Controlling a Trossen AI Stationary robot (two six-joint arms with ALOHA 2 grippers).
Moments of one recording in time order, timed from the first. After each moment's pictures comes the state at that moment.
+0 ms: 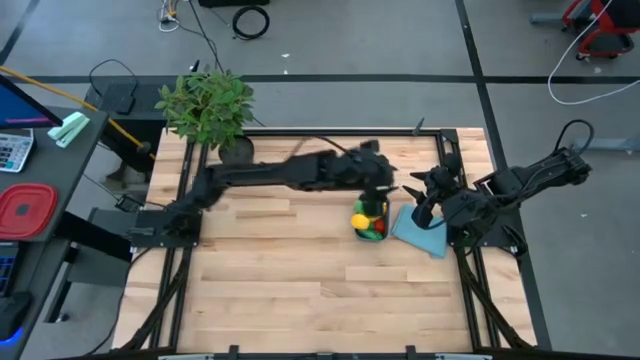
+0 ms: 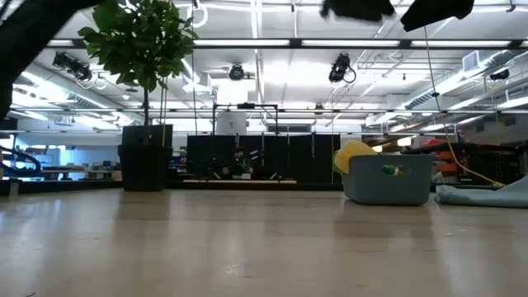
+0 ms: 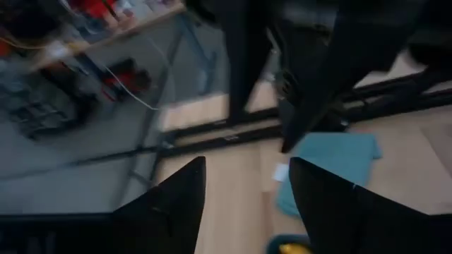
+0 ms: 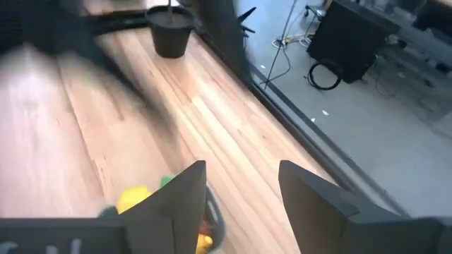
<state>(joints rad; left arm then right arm) 0.02 2.19 2.27 -0.49 -0.22 0.29 0.40 0.90 1.04 -1.00 0.88 0.56</state>
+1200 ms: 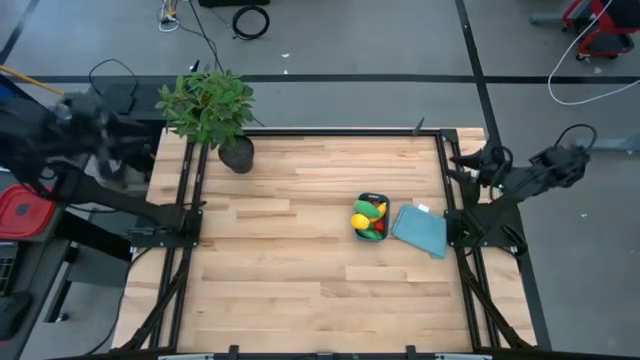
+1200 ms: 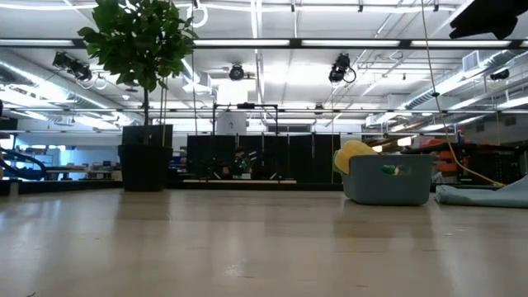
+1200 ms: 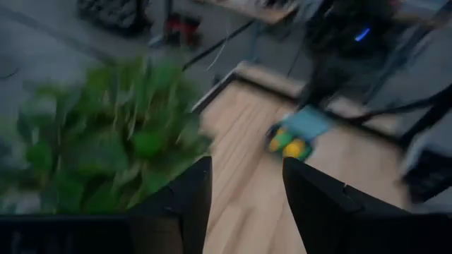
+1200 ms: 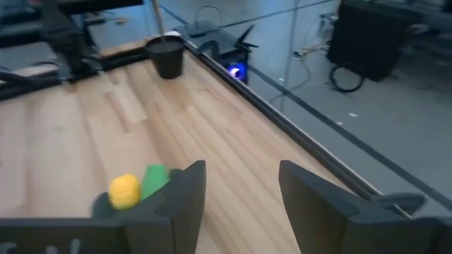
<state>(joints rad) -0.12 0.85 2.01 -1.57 -0.49 -0.40 0.48 0.43 0.99 -1.29 0.89 0.64</state>
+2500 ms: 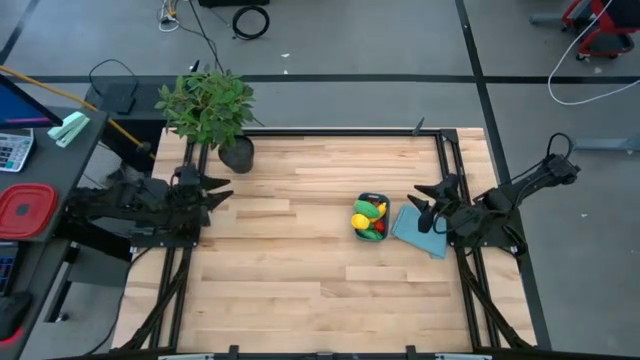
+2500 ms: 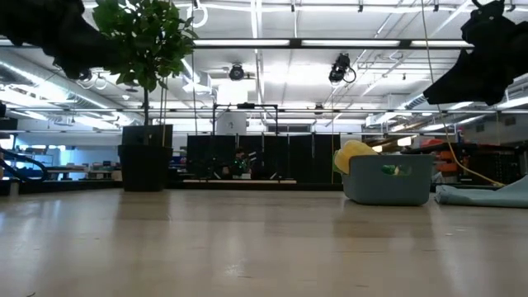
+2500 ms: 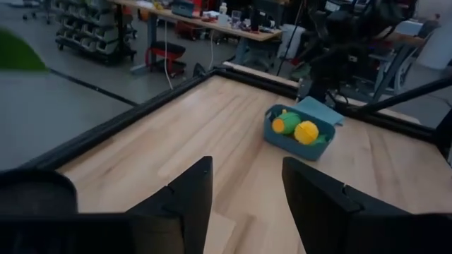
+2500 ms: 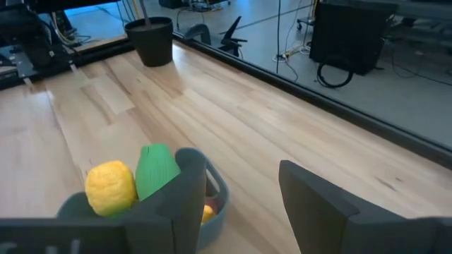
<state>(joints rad) -0.12 0.10 0.40 -0.49 -0.50 -0.29 0.48 0.43 0.34 -0.63 1.02 0.72</state>
